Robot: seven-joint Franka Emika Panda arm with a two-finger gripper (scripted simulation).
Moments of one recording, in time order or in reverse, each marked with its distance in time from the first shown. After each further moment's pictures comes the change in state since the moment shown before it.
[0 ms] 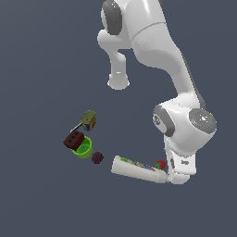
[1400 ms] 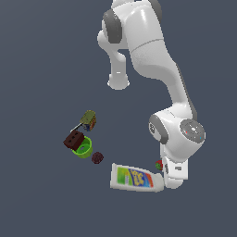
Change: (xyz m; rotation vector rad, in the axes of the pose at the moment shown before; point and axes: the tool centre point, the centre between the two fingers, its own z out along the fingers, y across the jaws) arm -0.007 0.008 0.041 -0.013 -0.001 0.005
